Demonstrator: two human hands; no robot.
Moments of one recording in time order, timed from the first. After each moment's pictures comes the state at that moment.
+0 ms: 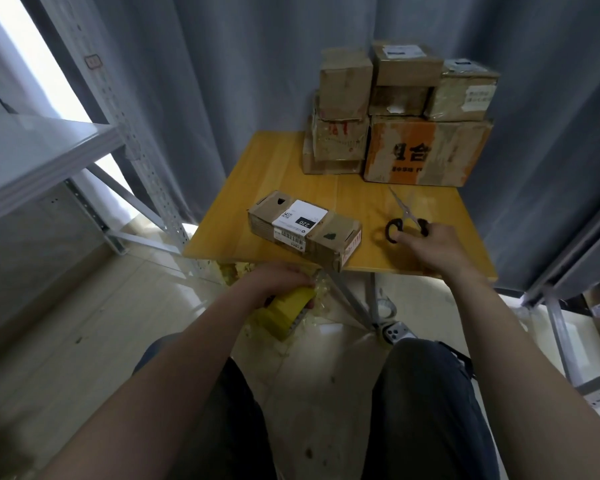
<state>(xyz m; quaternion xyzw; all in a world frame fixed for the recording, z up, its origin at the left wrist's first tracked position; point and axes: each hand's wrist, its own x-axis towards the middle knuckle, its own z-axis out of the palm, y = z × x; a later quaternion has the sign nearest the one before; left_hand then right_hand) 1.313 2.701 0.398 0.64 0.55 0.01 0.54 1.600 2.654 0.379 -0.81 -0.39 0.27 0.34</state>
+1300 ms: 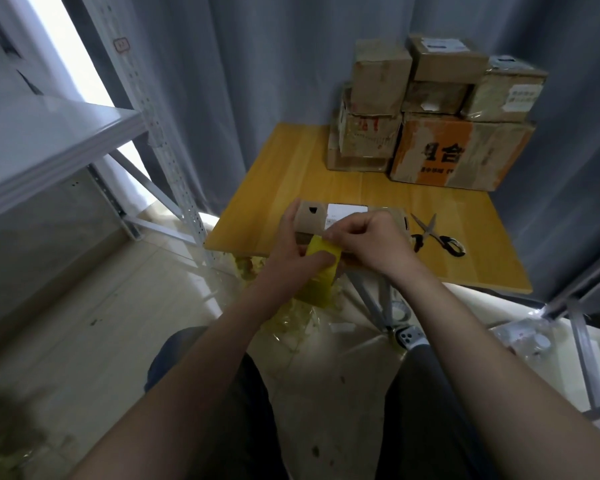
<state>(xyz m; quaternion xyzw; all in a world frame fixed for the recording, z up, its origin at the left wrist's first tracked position) 1.290 2.681 0.411 0.64 0.44 0.34 0.53 1.462 2.667 0.424 -0.61 -0.56 0.35 0.44</state>
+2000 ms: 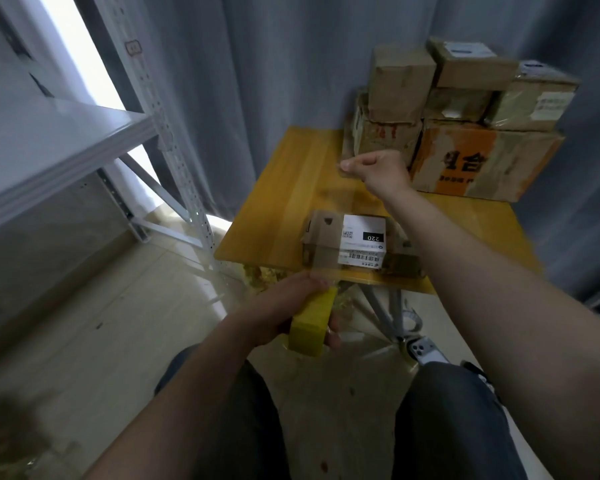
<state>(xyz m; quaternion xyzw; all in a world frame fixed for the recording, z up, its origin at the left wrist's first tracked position) 1.255 2.690 0.398 0.52 0.42 0.13 0.73 1.485 2.808 0.450 -0.64 -0.50 0.31 0.50</state>
